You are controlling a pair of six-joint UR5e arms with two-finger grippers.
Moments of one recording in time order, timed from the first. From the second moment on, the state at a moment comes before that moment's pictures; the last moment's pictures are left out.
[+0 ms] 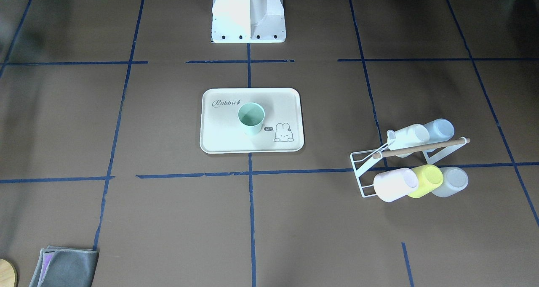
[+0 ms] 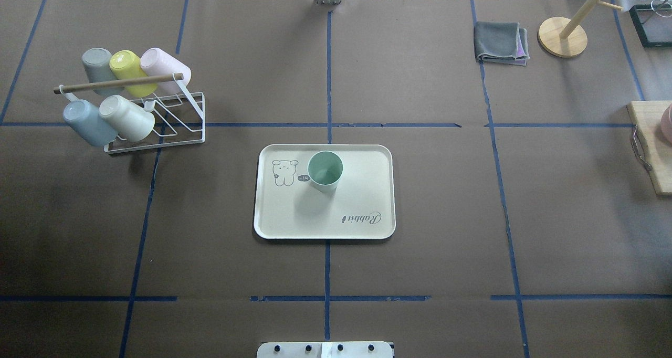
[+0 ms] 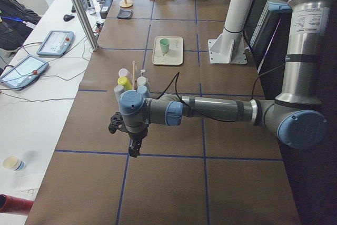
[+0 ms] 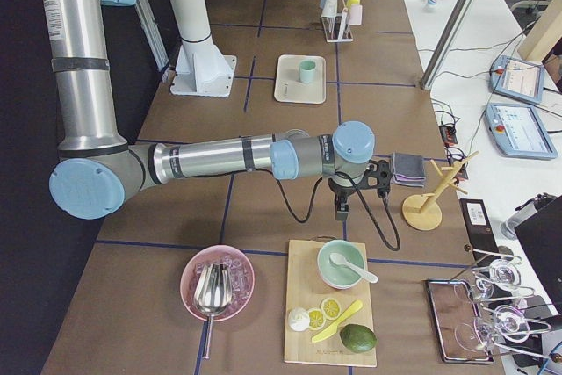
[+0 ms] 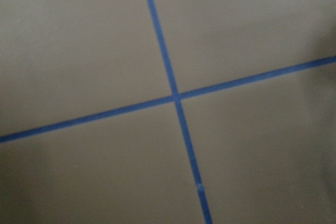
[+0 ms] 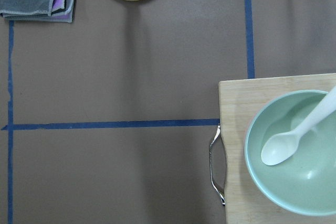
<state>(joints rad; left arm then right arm) -1.55 -1.59 -1.60 -1.54 -2.30 0.18 1.54 -1.50 1.64 -1.55 2.47 0.18</state>
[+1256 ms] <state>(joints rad) -1.56 -1.58 -1.58 -1.50 -2.30 0.14 1.58 -1.56 1.62 -1.55 2.45 0.13</state>
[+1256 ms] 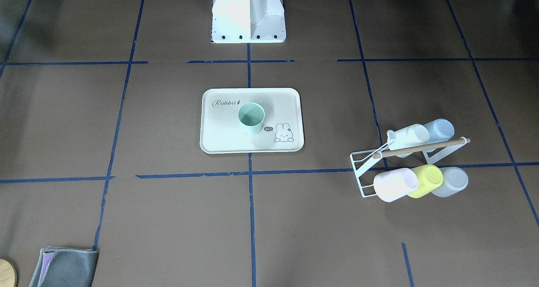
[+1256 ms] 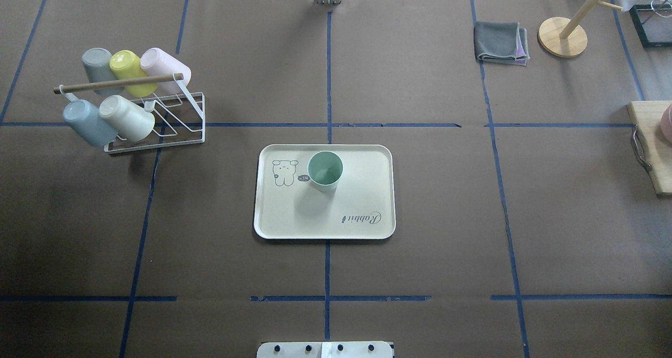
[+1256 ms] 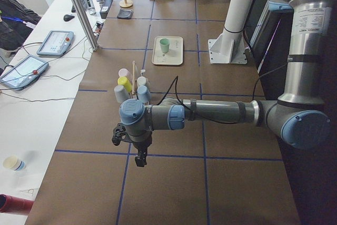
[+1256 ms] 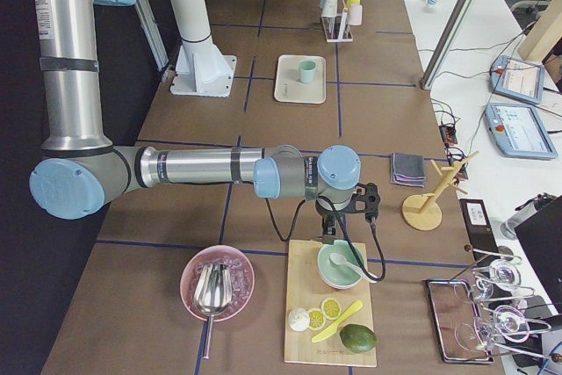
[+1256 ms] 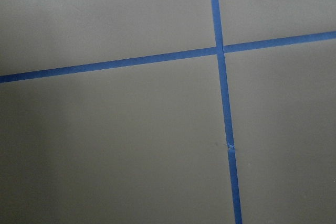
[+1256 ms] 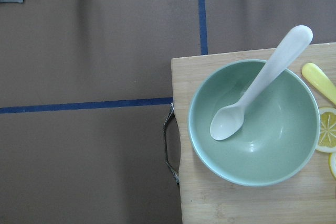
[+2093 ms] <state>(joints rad) -1.56 -1.58 -1.59 -1.50 -2.36 0.14 1.58 -1.58 1.60 -1.55 2.34 0.06</state>
